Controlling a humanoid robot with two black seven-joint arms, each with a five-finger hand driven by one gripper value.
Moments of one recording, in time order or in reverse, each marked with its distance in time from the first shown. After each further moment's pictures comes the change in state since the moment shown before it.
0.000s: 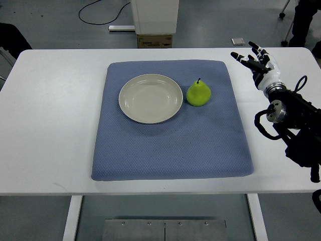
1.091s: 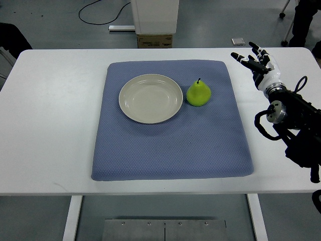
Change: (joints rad) left arm 0.003 0.000 0.000 0.001 0.000 0.000 0.000; right arm 0.000 0.002 -0.001 -0.010 0.000 0.002 0.005
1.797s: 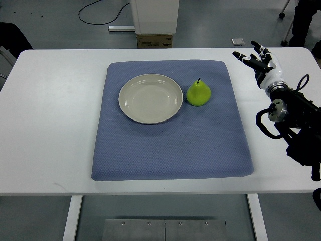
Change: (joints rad) left arm -0.001 0.000 0.000 0.000 0.000 0.000 0.000; right arm 0.016 -0.003 -0.012 -0.015 0.000 0.002 0.003
